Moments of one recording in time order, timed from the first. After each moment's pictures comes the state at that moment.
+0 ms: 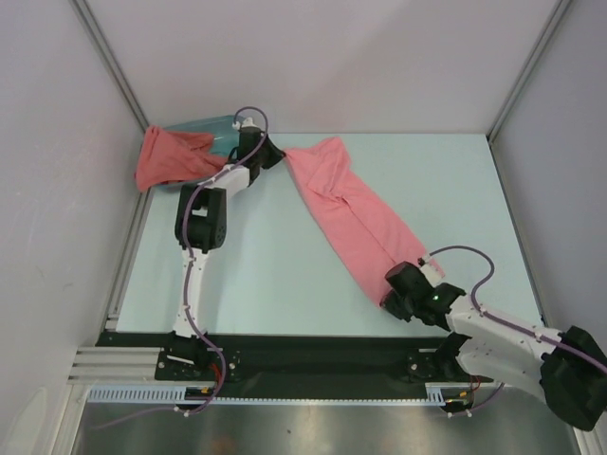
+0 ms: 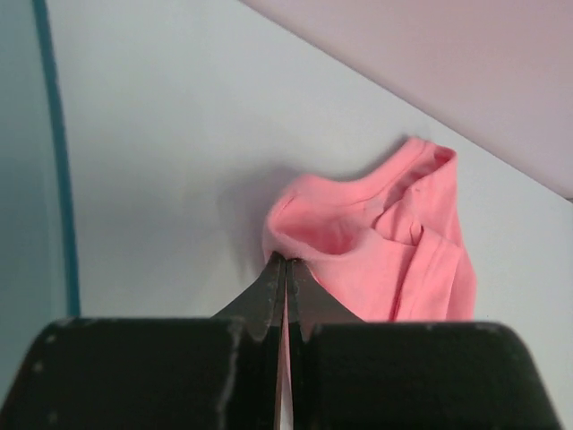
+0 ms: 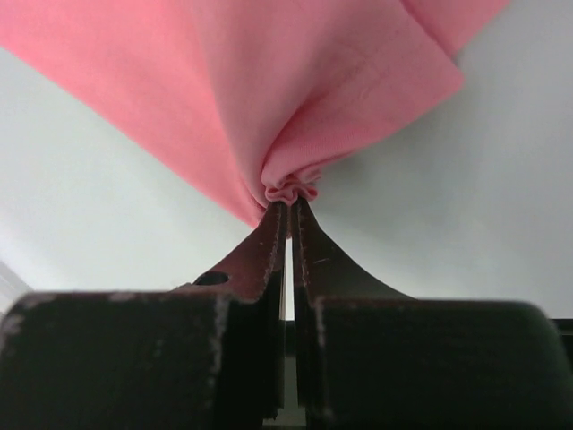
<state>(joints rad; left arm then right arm) -0.22 2.51 1.94 0.11 0.14 -0.74 0.70 0.94 0.36 -0.49 0.21 1.31</state>
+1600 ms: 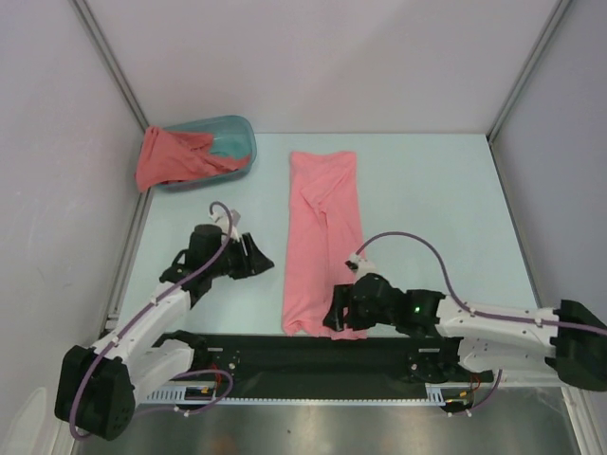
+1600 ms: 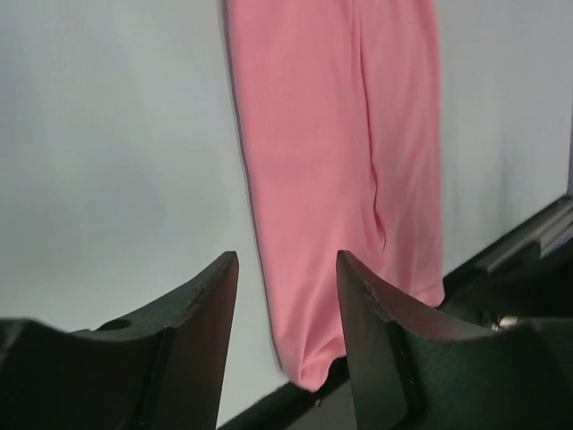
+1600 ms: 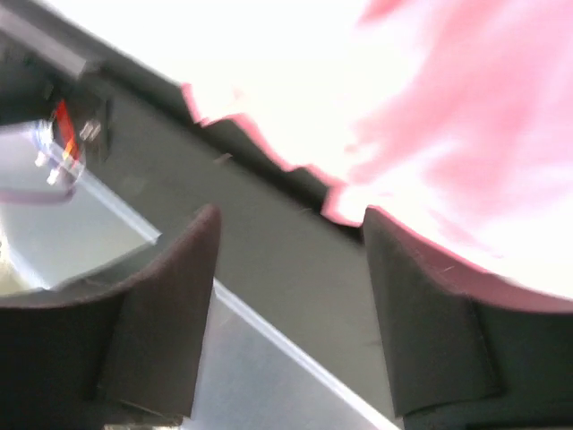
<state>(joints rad) -0.30 0.96 0.53 -0.23 0.36 -0.55 1.22 1.08 0.57 -0.25 0.11 0.98</state>
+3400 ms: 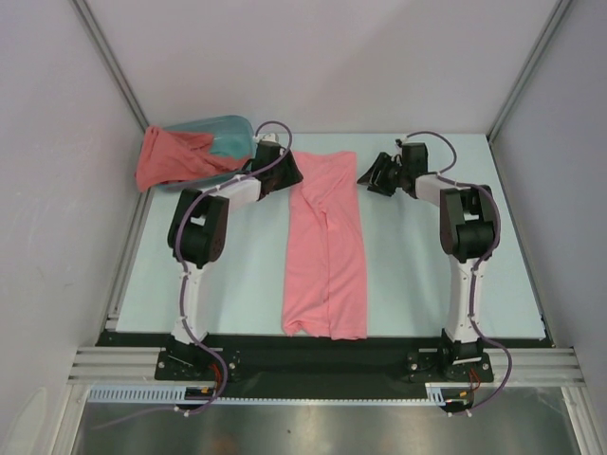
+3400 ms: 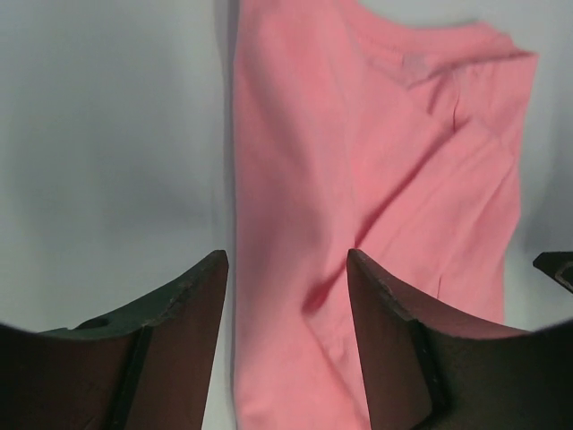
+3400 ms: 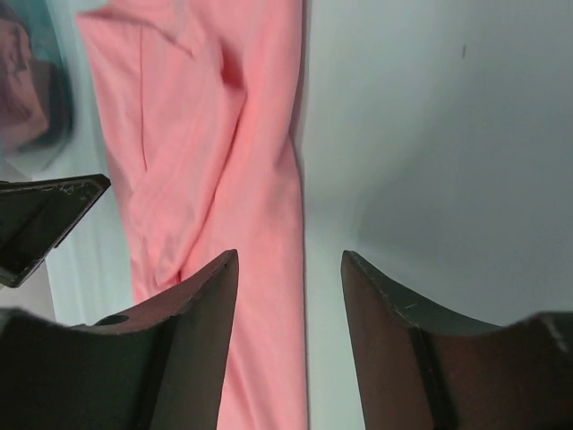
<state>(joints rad) -0.35 2.19 1.55 0.00 0.03 -0.58 0.13 2.19 1.48 0.03 -0.47 0.61</state>
